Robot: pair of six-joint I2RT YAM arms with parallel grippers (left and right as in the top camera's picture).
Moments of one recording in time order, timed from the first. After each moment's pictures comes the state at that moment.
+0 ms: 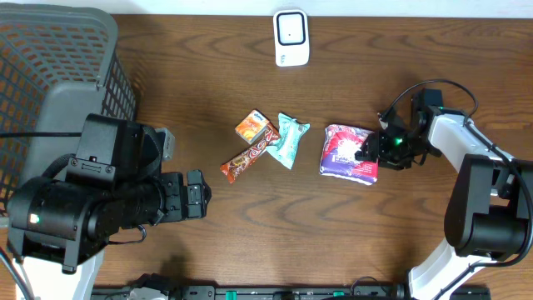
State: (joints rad) left arm -0.23 1.12 1.60 -1.69 0.23 -0.33; right arm -0.10 1.90 1.12 -0.80 -0.53 0.02
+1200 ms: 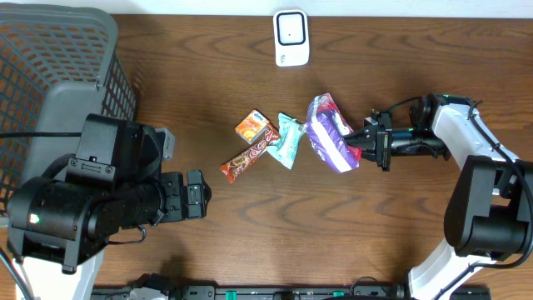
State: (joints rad) left arm -0.23 1.12 1.60 -1.69 0.23 -0.33; right arm -0.10 1.90 1.24 -1.35 -1.38 0.22
